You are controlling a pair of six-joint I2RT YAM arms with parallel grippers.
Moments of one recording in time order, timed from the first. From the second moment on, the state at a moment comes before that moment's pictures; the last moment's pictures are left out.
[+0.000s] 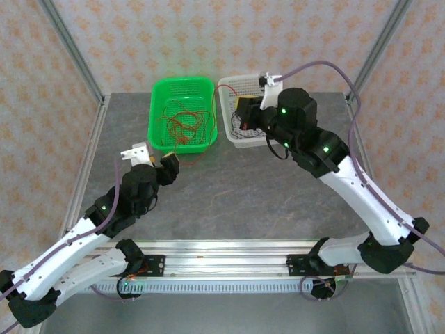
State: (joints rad) left arm -0.71 0.72 0.79 -0.50 -0.61 -0.66; right arm 0.76 1.36 1.69 -0.48 0.08 0.38
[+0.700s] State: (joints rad) left arm -0.71 0.71 0.75 -0.50 -0.52 -0.72; right arm 0.75 2.04 2.17 -0.37 0.11 0.28
